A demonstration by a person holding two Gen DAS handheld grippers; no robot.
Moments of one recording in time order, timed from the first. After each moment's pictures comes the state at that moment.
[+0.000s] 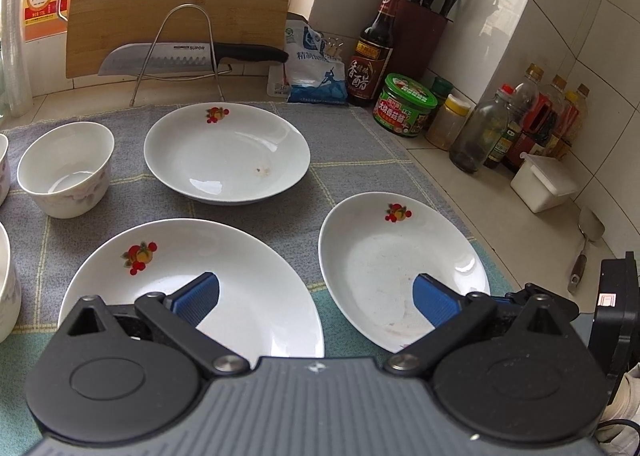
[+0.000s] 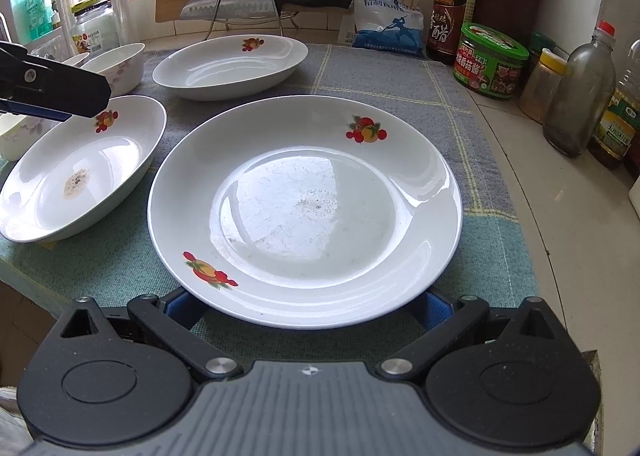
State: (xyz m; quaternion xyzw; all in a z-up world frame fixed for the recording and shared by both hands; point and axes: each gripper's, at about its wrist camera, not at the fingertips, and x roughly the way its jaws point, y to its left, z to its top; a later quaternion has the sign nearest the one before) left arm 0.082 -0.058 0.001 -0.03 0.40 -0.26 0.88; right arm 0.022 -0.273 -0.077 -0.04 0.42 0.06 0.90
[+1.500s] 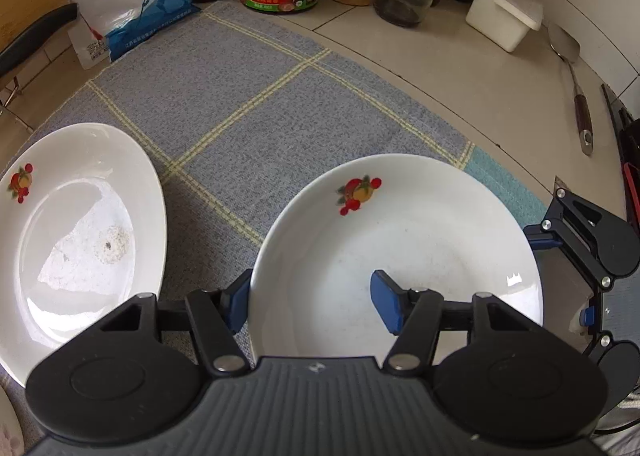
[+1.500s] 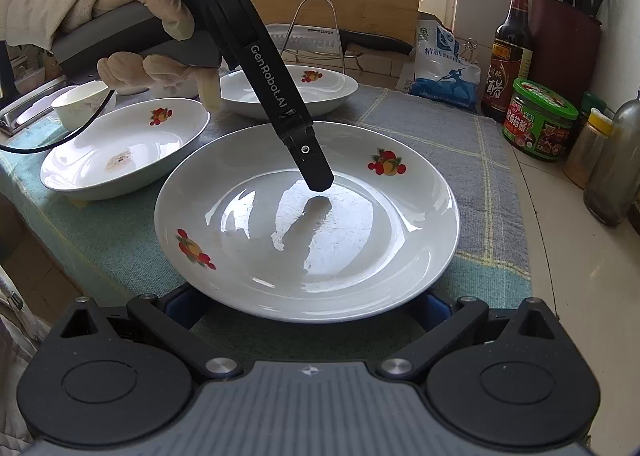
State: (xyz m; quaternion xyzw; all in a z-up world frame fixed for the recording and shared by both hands) left arm 0.204 -0.196 -0.042 0.21 0.52 -0.41 0.72; right arm 0.018 -0.302 -0.081 -0.09 0.35 0.19 0.91
